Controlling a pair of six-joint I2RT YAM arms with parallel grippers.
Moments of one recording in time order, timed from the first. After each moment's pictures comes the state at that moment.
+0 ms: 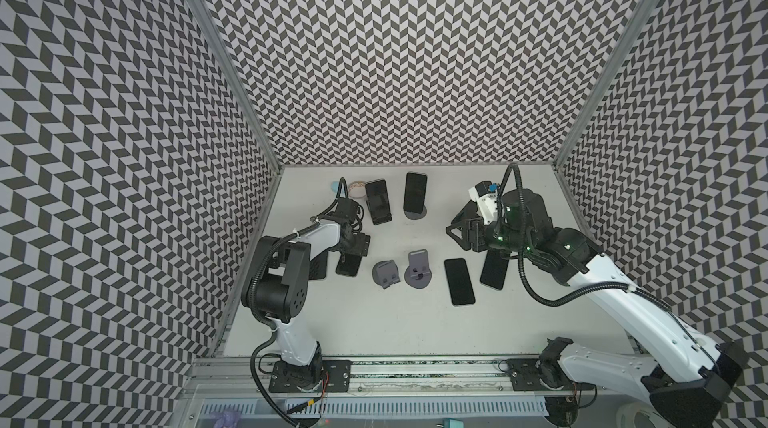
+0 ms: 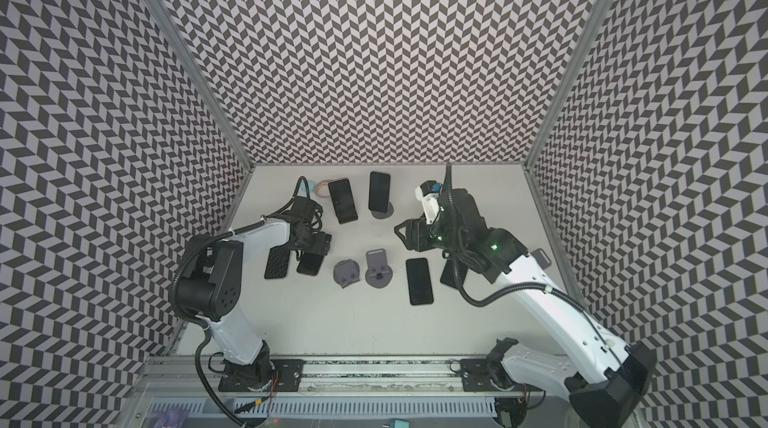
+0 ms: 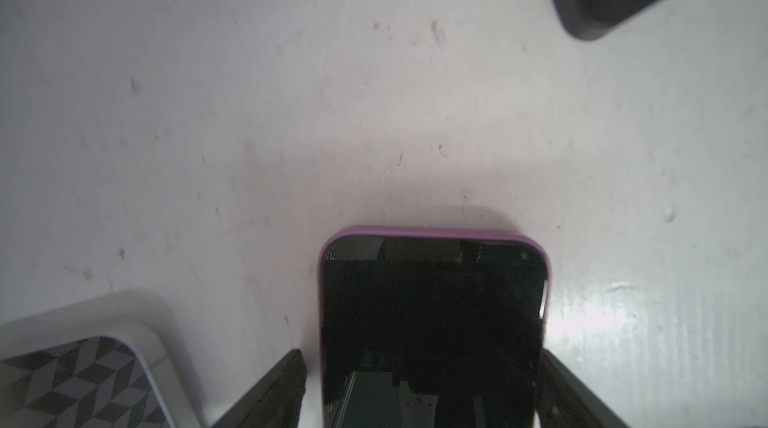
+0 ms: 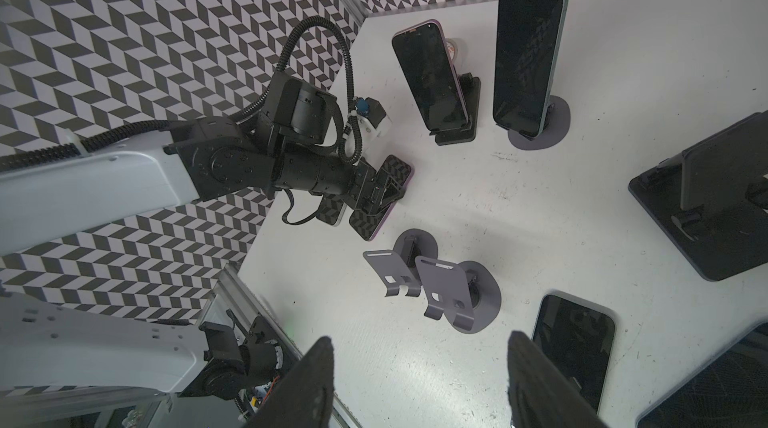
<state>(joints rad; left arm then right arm) -0.22 1.76 1.05 -0.52 -0.03 -0.04 0.63 1.14 1.18 -0.63 -0.23 0.46</state>
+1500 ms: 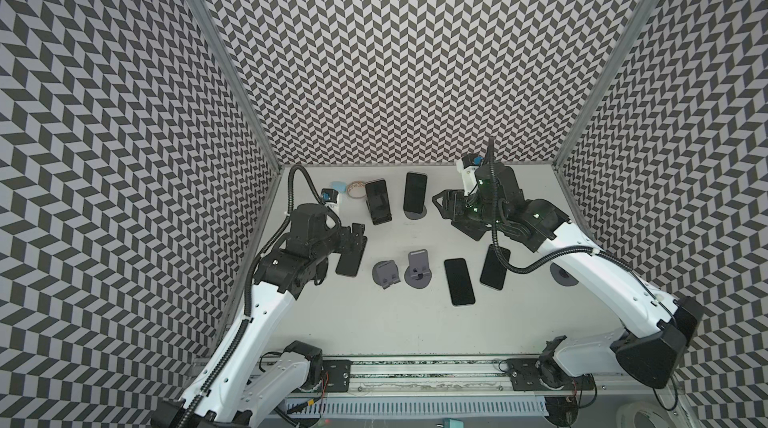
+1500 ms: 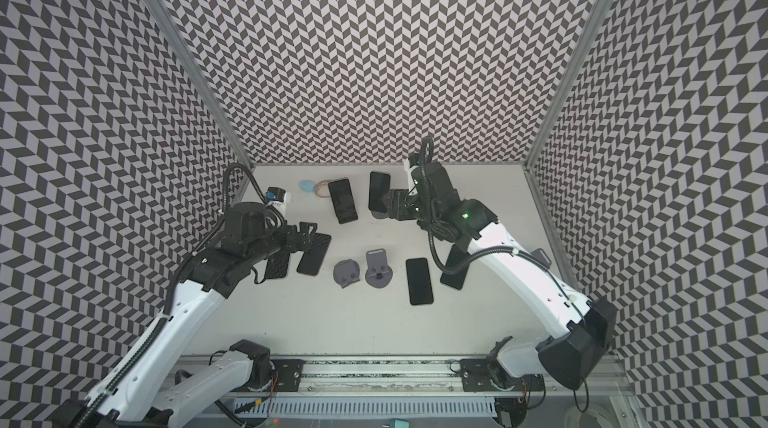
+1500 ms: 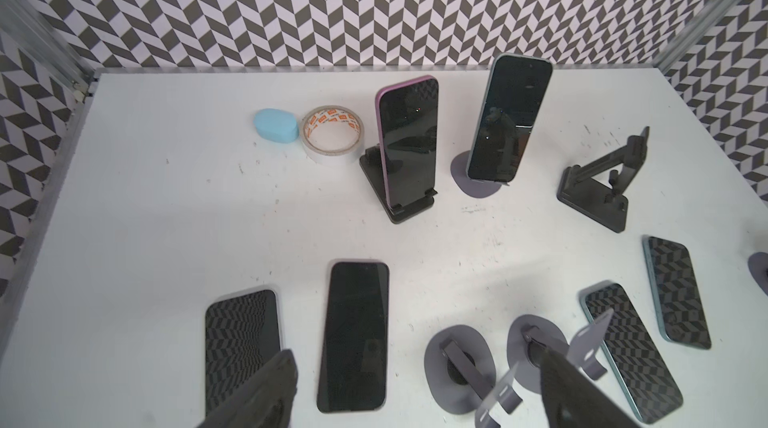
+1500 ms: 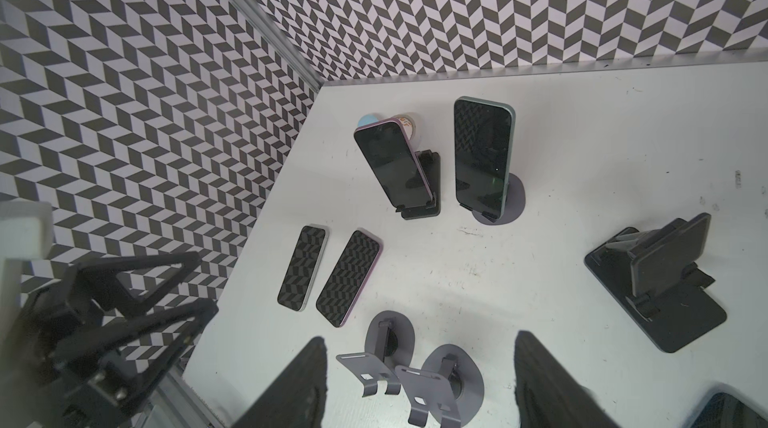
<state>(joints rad) -0.33 0.91 0.94 -0.63 0.02 -0.19 0.69 1.41 1.46 -0.61 0.02 0.51</state>
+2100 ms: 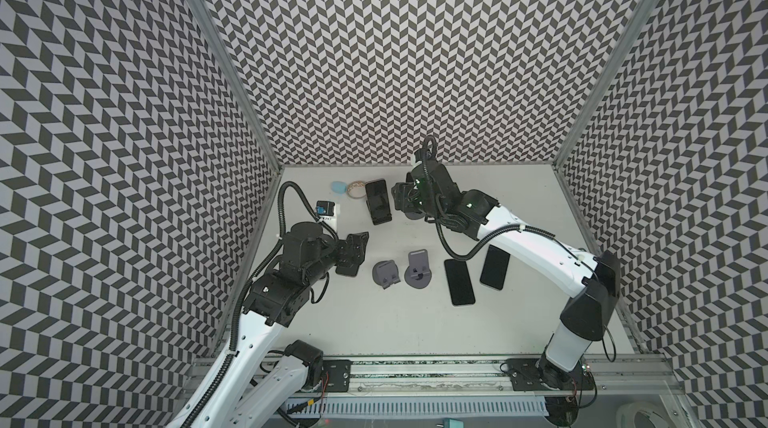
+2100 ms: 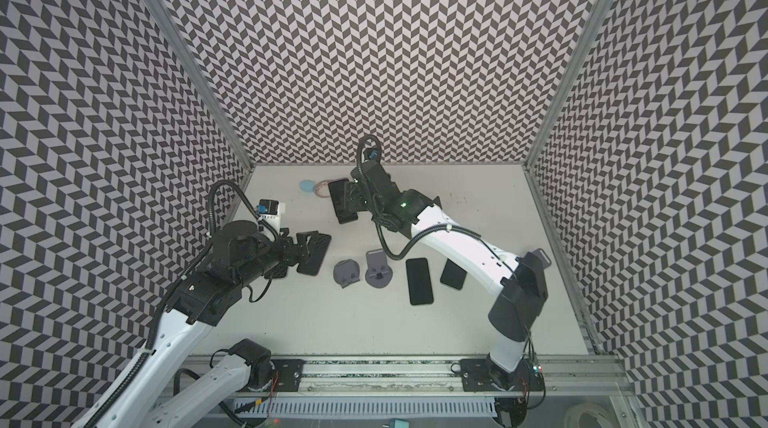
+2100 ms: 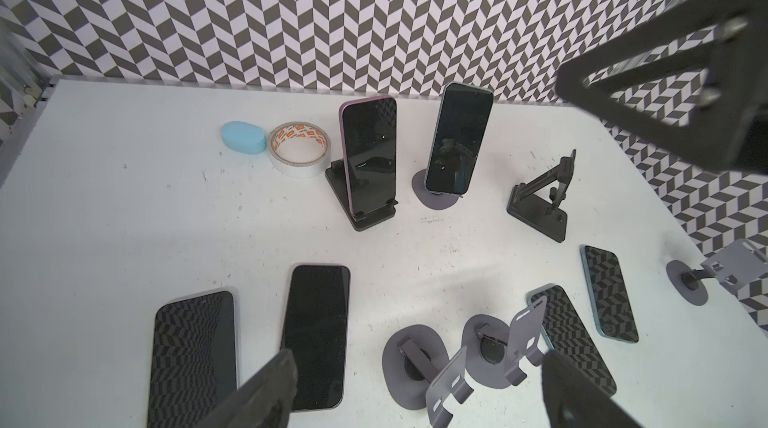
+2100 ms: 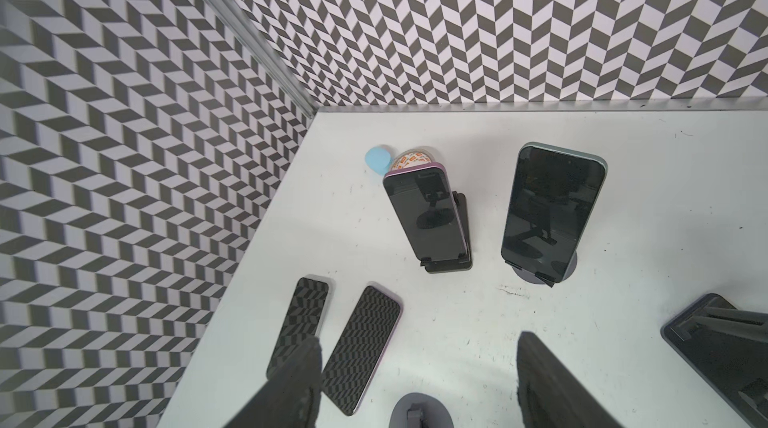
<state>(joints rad) -0.41 0.75 0.87 -0.58 0.02 -0.29 0.84 1.77 1.74 -0.54 0.29 0.60</state>
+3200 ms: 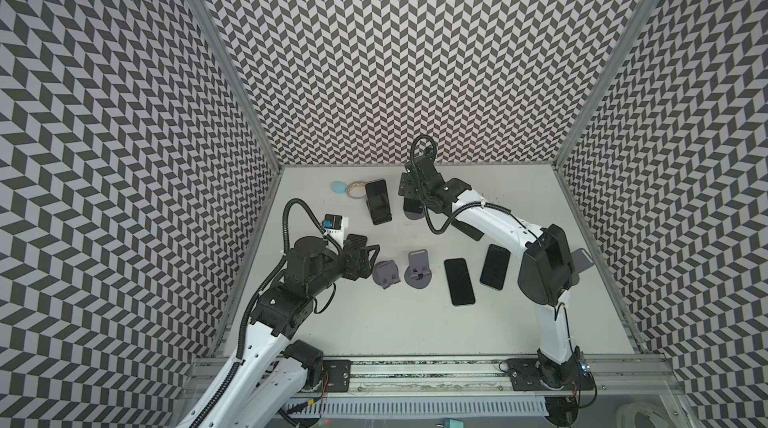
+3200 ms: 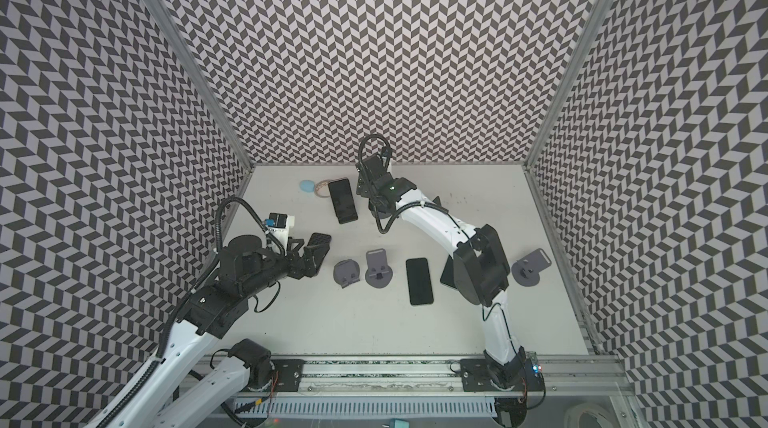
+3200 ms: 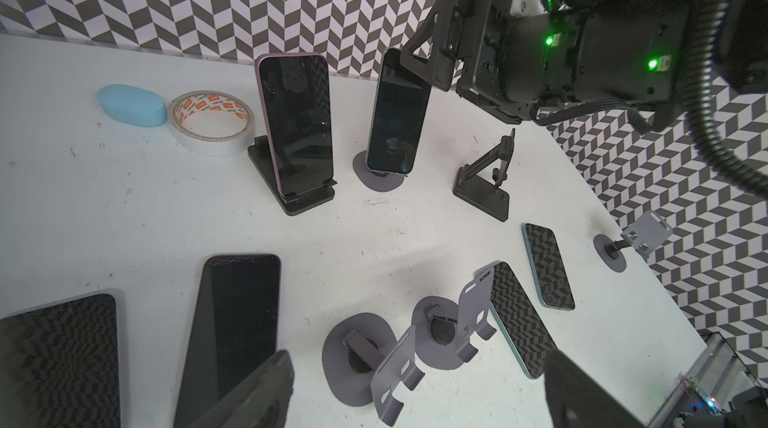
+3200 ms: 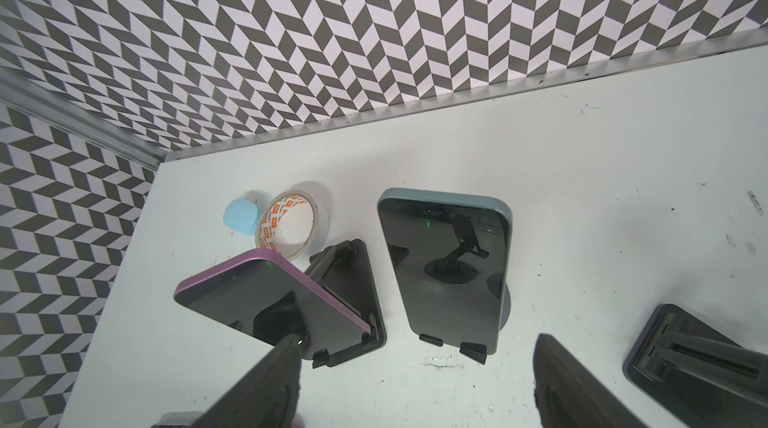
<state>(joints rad) -0.43 0.67 0.68 -0.42 0.20 -0.34 0.70 2.07 1.89 -0.52 0.39 0.70</state>
